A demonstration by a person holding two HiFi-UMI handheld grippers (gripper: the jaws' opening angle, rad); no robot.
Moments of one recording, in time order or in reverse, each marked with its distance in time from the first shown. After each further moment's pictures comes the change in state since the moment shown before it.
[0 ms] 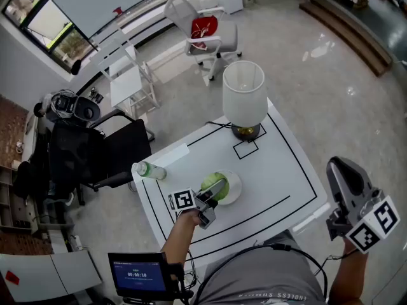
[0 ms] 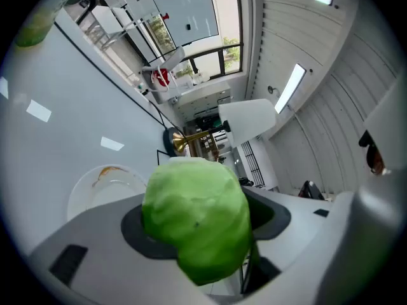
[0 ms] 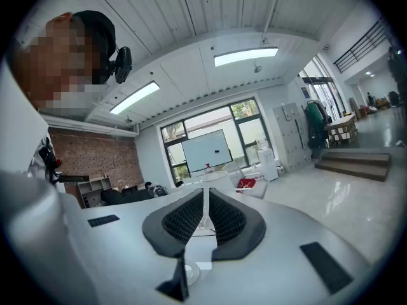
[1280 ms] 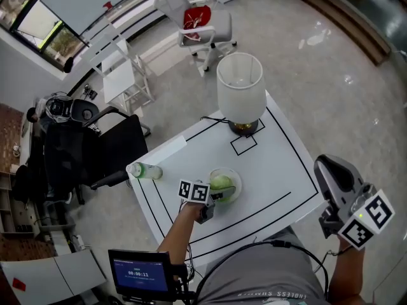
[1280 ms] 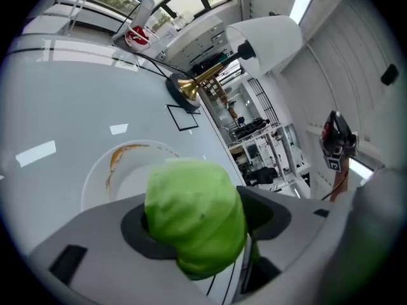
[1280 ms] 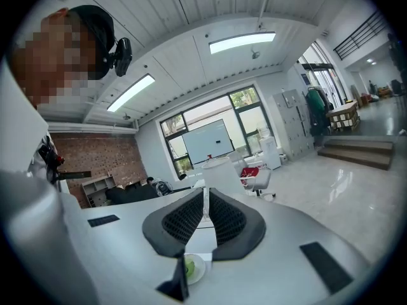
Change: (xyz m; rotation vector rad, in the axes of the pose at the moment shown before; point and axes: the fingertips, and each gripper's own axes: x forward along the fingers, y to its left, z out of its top) left arm 0.027 0.068 -0.066 0.224 0.517 0.174; right arm 0.036 -0.005 -0.031 0.048 0.084 0.027
